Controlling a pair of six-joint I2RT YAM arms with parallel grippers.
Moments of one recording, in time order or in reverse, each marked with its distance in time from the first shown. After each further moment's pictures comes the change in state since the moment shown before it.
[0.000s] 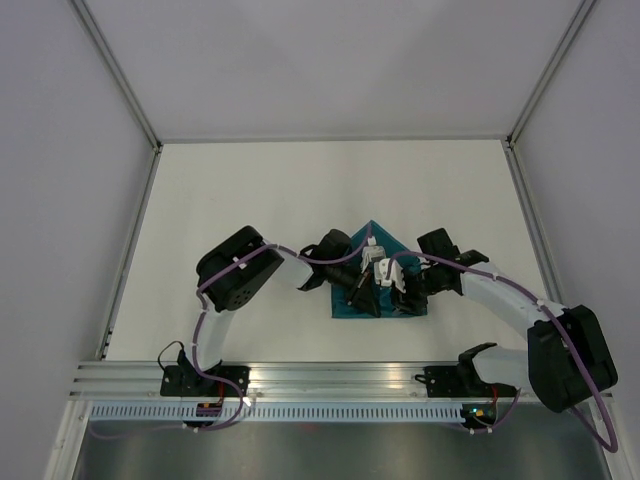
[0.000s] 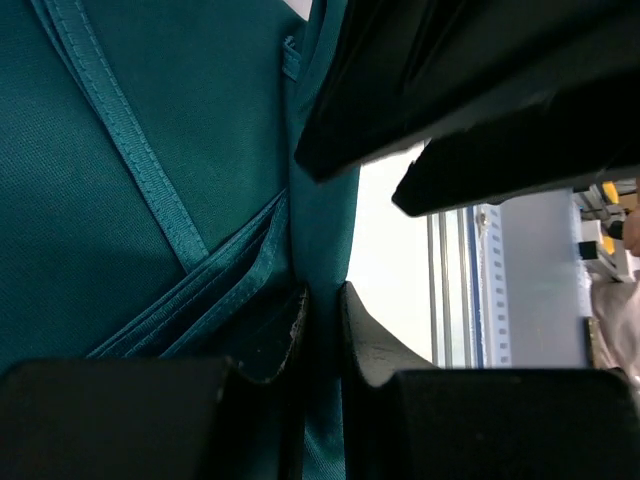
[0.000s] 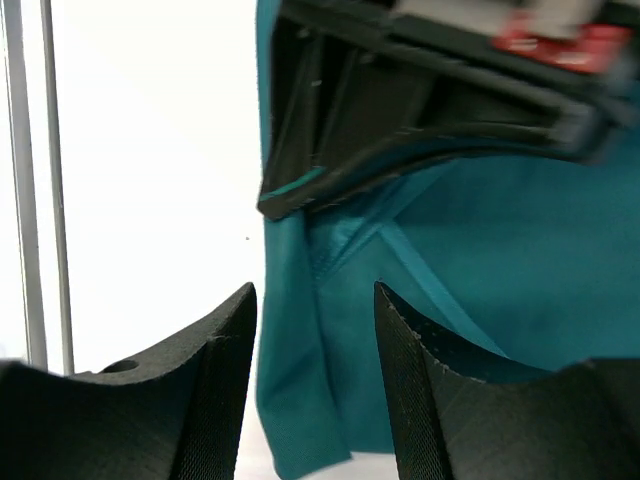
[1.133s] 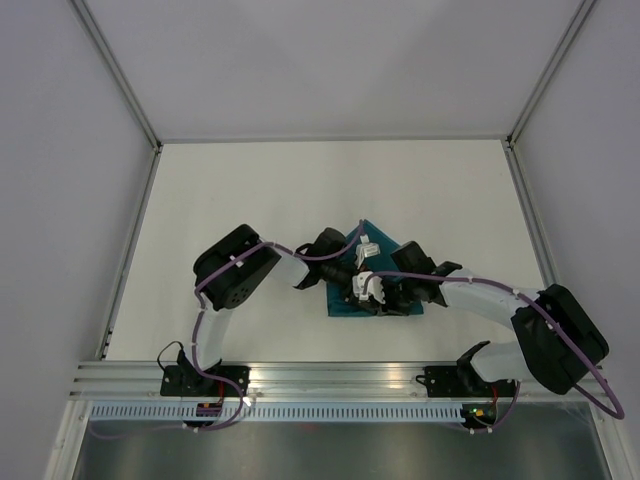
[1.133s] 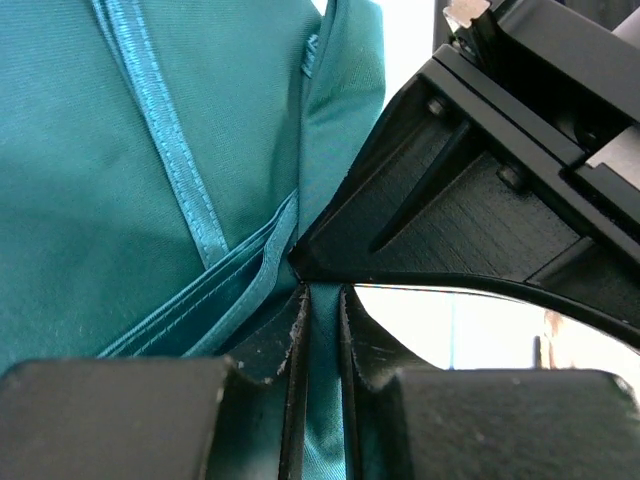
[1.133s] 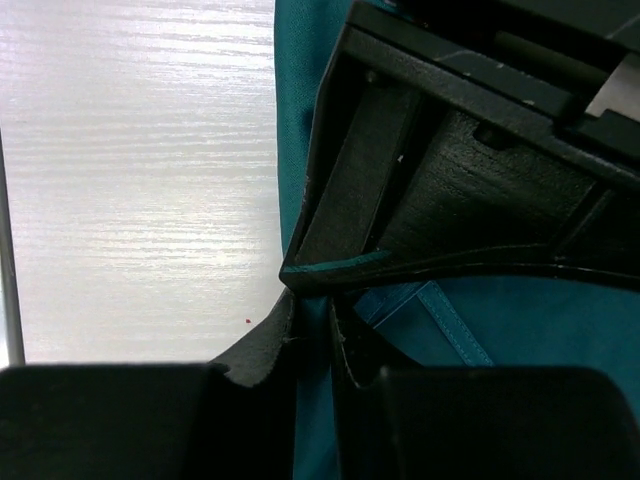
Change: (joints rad) left arm 0.036 0.008 -0.006 -0.007 0.018 -0.124; right arm 0.259 0.093 -0.100 0.282 0.177 0.177
